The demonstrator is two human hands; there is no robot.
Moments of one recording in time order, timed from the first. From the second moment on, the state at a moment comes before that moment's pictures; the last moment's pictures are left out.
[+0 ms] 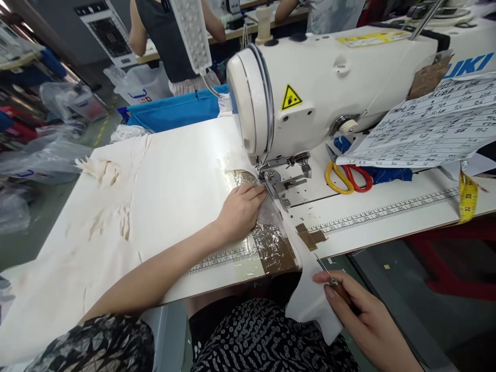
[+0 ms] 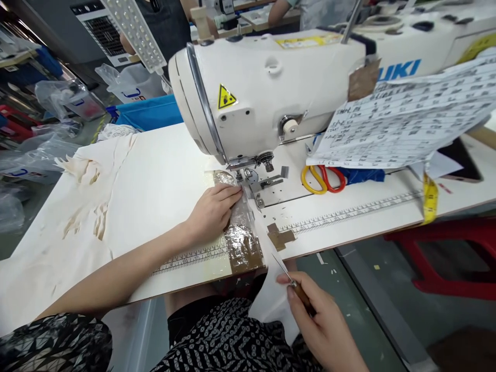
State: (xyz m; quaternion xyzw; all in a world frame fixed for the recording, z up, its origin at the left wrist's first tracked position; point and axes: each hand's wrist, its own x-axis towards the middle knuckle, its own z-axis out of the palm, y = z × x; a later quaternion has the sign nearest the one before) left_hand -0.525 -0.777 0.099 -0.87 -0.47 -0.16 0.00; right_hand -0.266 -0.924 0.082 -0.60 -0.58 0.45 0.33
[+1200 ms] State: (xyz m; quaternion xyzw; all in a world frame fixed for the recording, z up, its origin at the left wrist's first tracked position) left_hand -0.538 -0.755 0.092 -0.90 -0.36 -0.26 0.02; right_hand -0.300 -0.905 0.087 -0.57 -0.65 0.33 0.37
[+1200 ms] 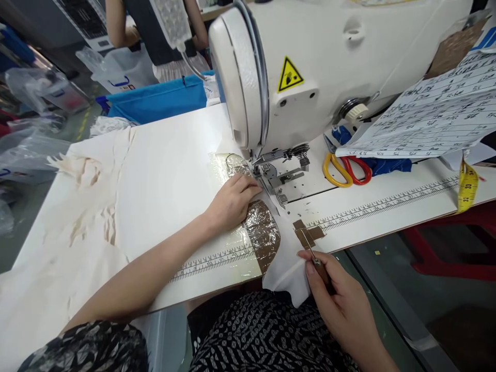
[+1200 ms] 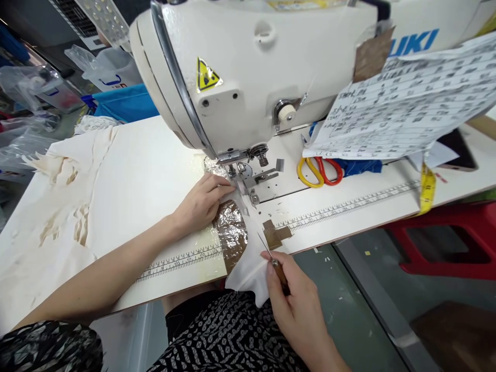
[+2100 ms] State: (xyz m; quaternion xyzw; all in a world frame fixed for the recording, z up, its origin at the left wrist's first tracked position) left_hand -0.537 -0.754 0.087 -0.87 -0.40 -0.28 0.04; right_hand -0.321 -0.854 0.111 -0.54 -0.73 0.27 0.32
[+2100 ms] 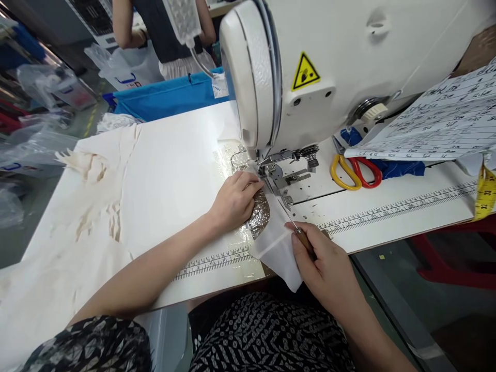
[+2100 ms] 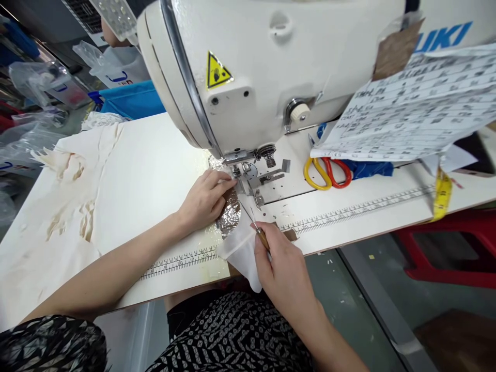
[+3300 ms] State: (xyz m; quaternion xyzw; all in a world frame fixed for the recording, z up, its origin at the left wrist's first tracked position) left_hand -0.520 -0.734 0.084 -0.83 -0.52 -0.20 0.03; right_hand -0.347 -0.856 0.126 -0.44 -0.81 0.17 0.34
